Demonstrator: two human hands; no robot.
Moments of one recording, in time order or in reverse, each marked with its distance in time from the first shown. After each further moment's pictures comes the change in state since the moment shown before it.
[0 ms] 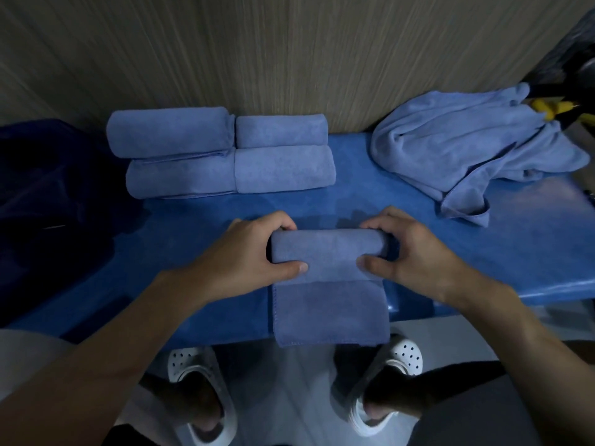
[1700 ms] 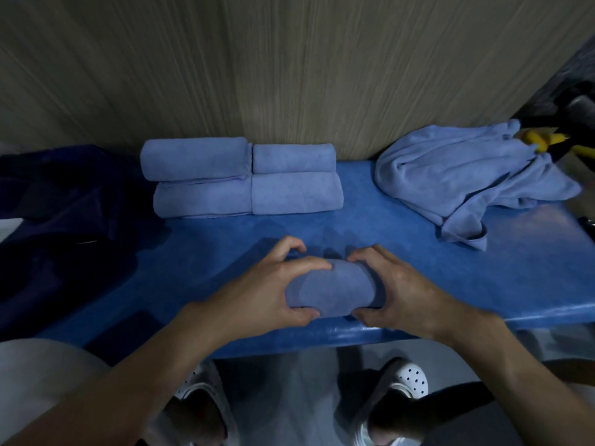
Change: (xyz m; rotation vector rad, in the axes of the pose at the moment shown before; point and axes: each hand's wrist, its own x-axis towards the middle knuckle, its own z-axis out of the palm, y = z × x) left_hand -0.020 0.004 0.012 0.040 -0.042 0.196; right_hand -0.011 -0.012 0.016 -0.078 -0.129 -0.109
